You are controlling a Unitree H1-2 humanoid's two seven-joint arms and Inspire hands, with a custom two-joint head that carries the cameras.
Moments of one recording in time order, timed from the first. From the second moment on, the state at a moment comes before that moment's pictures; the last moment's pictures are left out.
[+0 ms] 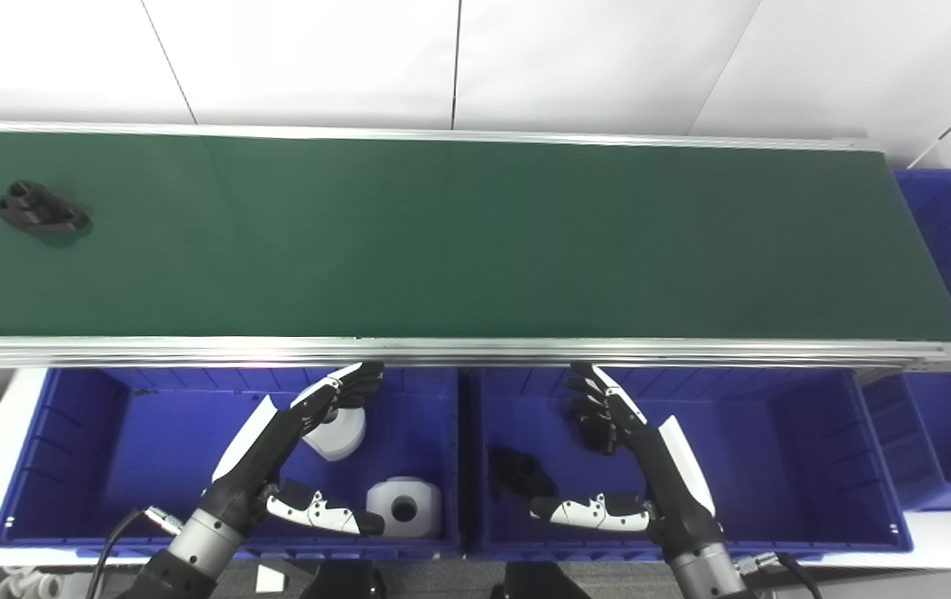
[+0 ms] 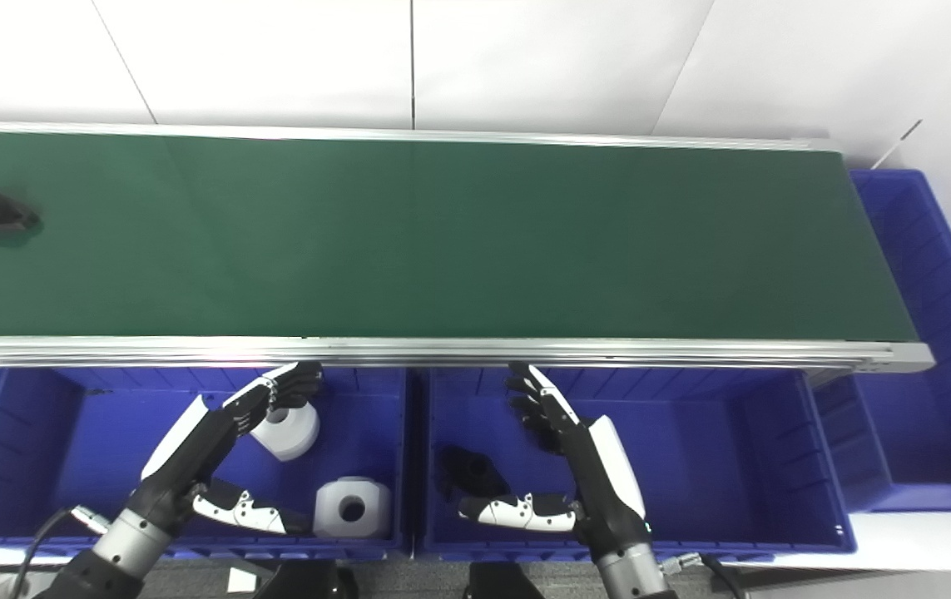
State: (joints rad) left arm 0.29 0.31 -0.32 0.02 0.09 -0.43 -0.19; right arm 0.51 -0.13 0.19 -0.22 -0.34 -0.21 0.03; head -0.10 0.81
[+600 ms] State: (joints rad) left arm 0.29 0.31 -0.32 0.02 0.09 -0.43 -0.19; right arm 0.51 -0.13 0.19 -0.22 -0.33 -0.21 0.03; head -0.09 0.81
